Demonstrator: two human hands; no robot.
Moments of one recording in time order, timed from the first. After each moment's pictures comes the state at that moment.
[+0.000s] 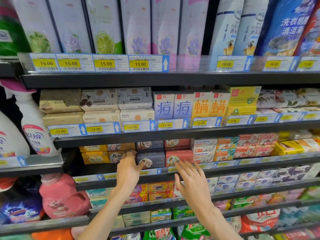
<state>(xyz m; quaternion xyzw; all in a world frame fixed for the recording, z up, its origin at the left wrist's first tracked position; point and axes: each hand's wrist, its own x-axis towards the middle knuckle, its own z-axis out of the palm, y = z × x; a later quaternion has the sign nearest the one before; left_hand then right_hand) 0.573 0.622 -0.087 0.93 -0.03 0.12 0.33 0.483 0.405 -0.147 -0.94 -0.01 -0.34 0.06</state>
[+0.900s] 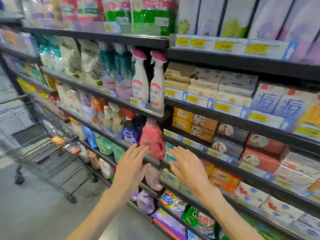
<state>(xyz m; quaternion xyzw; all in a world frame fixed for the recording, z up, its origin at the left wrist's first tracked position) 0.366 0.805 -0.123 0.96 0.05 0.24 0.10 0.474 0.589 -0.124 -0.88 -0.39 -0.22 0.17</state>
